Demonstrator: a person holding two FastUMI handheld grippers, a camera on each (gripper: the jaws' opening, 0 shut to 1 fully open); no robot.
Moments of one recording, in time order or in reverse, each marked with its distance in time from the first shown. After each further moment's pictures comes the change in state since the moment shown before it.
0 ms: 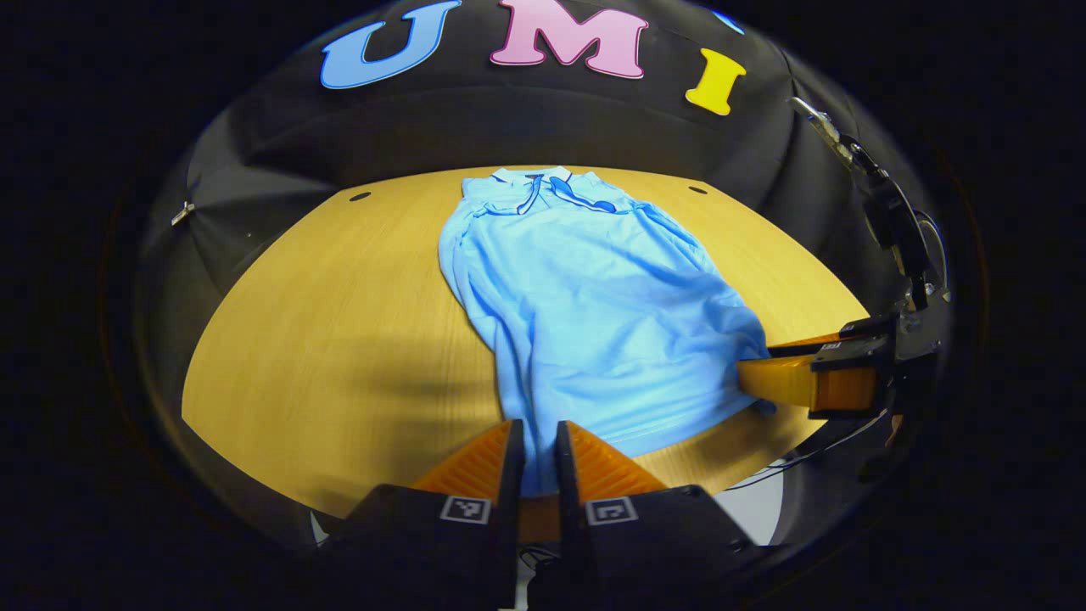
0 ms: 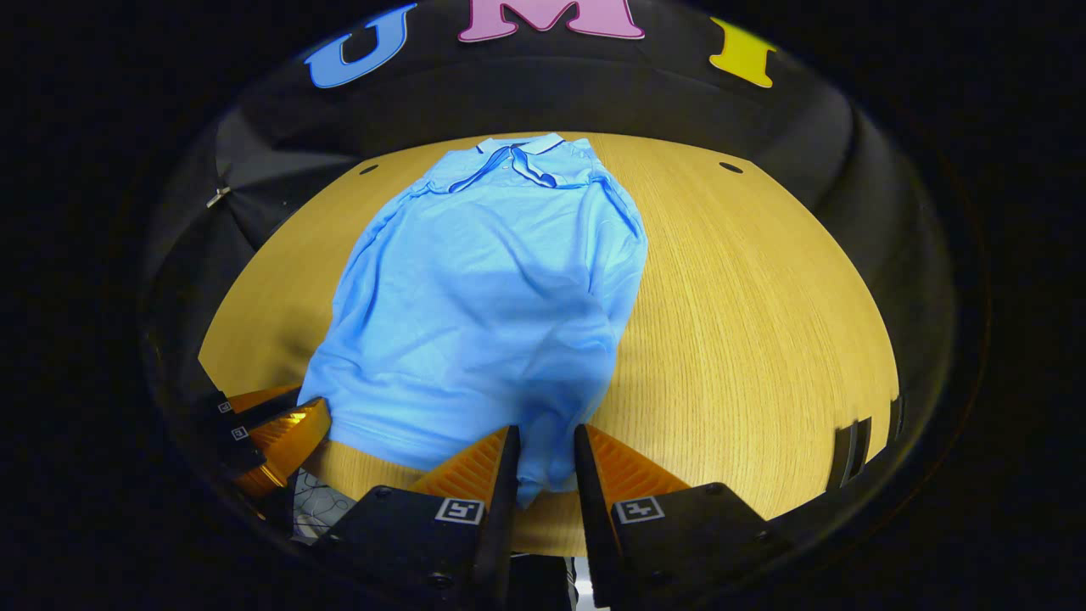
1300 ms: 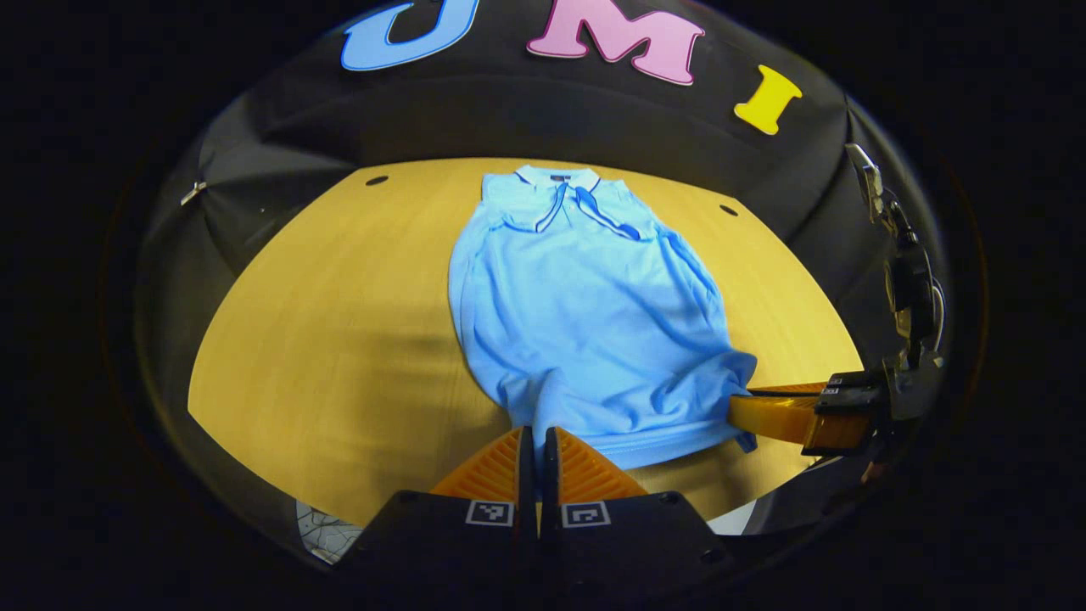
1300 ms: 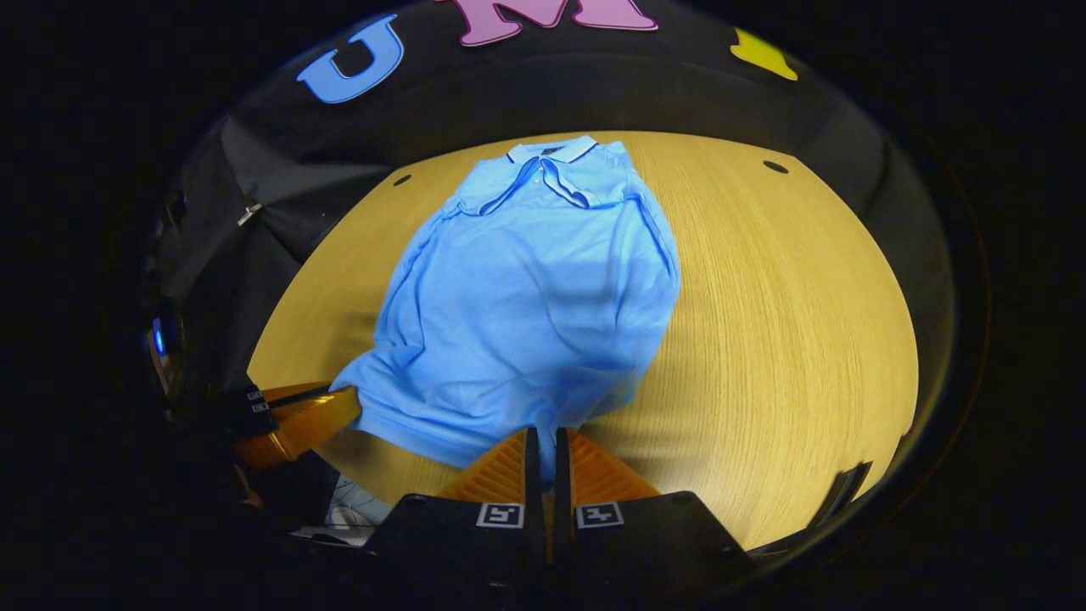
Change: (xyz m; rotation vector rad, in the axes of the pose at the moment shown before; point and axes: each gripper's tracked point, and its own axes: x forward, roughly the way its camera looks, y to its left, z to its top) left arm -0.006 0.001 0.077 -0.110 0.065 0.036; right arm -0.009 -0.001 0.063 0.025 0.015 0.173
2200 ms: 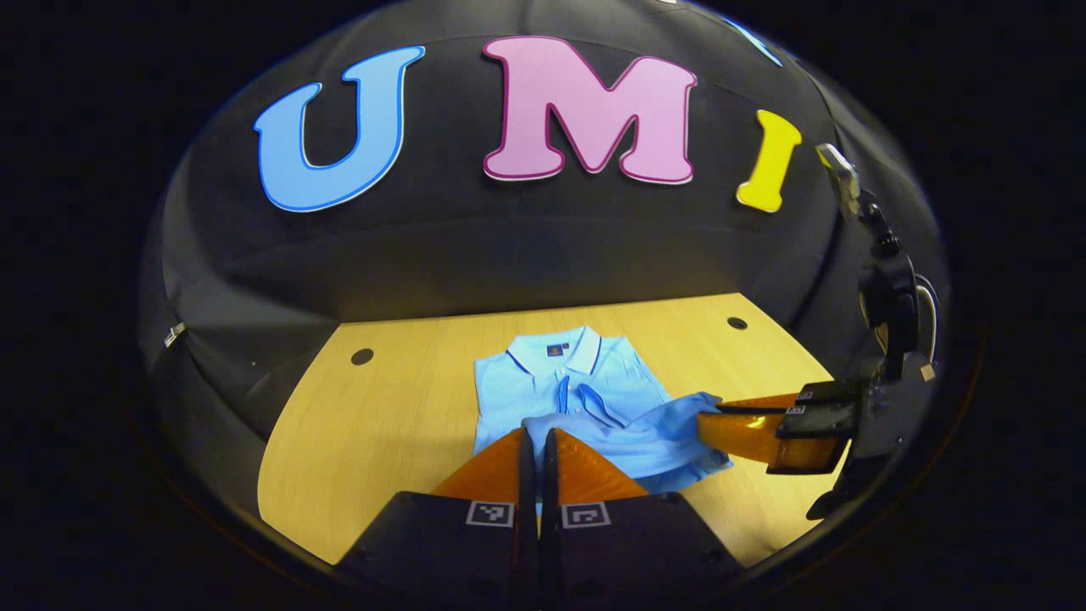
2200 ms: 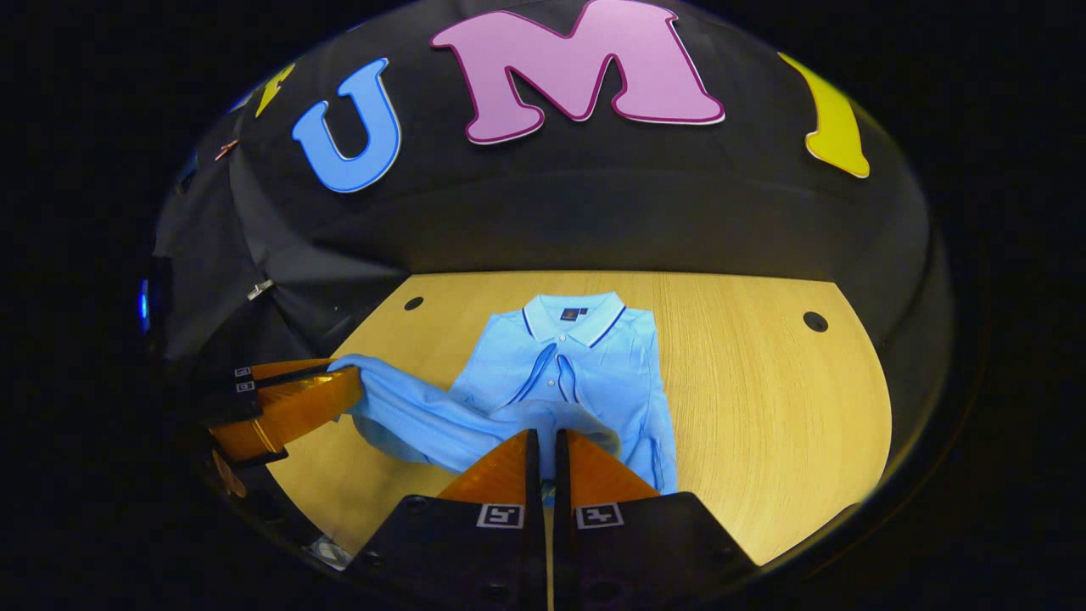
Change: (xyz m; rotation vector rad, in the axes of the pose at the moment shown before) left arm 0.027 -0.001 0.271 0.117 -0.317 0.020; right arm 0.029 0.003 0.252 -0.059 -0.297 0.054
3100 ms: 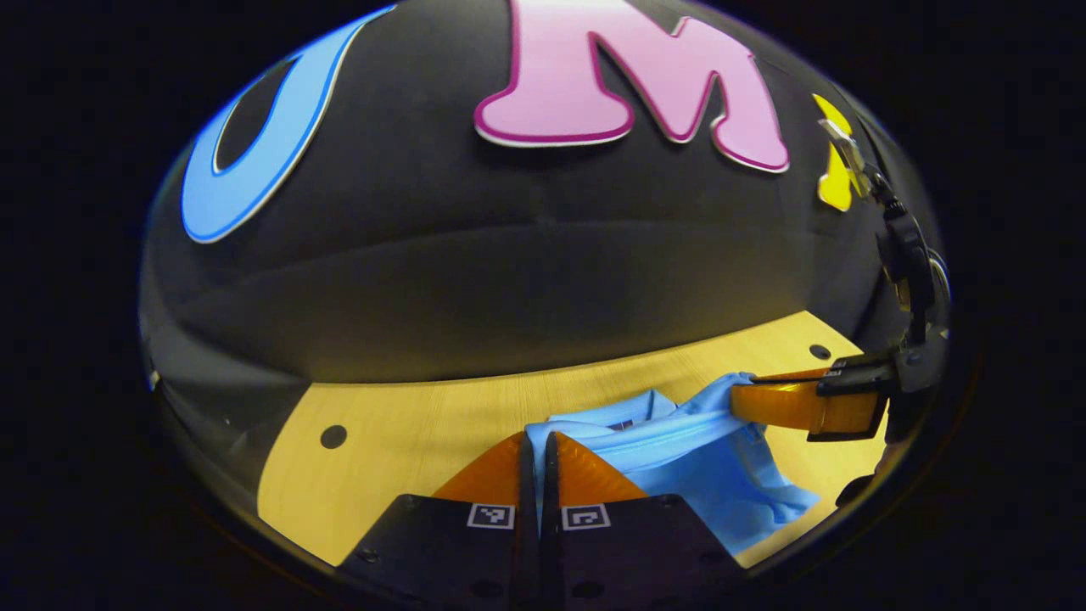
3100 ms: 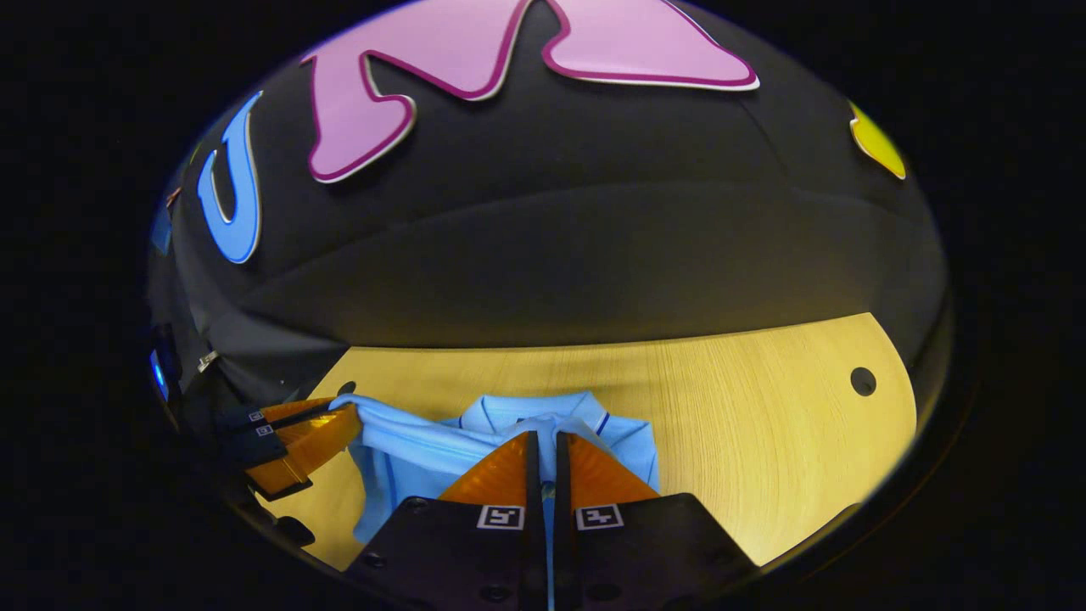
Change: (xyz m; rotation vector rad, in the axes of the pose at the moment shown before) left arm 0.214 0.056 0.061 0.048 -0.075 0.028; right arm 0.187 -0.074 0.105 0.090 -0.101 -0.072
